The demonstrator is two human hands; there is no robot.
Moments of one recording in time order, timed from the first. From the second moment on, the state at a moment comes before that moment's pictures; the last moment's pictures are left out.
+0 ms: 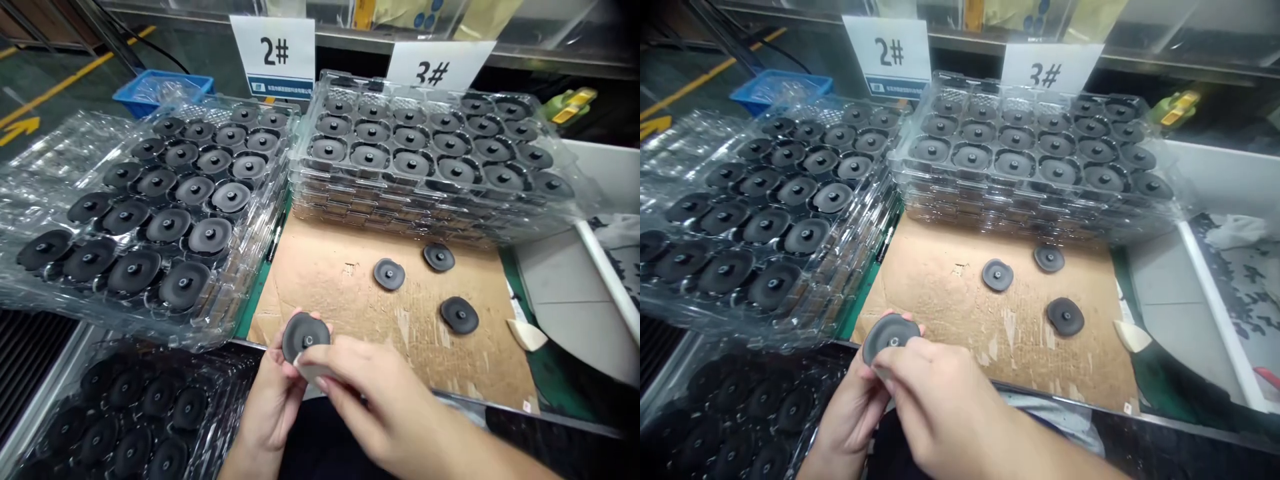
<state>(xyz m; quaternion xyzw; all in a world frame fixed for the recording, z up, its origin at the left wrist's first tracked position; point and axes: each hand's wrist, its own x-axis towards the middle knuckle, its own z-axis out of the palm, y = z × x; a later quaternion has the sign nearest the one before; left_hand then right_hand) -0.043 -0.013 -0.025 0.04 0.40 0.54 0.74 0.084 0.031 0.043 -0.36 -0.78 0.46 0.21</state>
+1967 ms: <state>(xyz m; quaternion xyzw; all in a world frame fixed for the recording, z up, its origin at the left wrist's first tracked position) -0.012 -0.034 0.005 0.09 0.27 0.45 0.85 0.162 0.031 0.032 -0.48 -0.76 0.30 0.32</state>
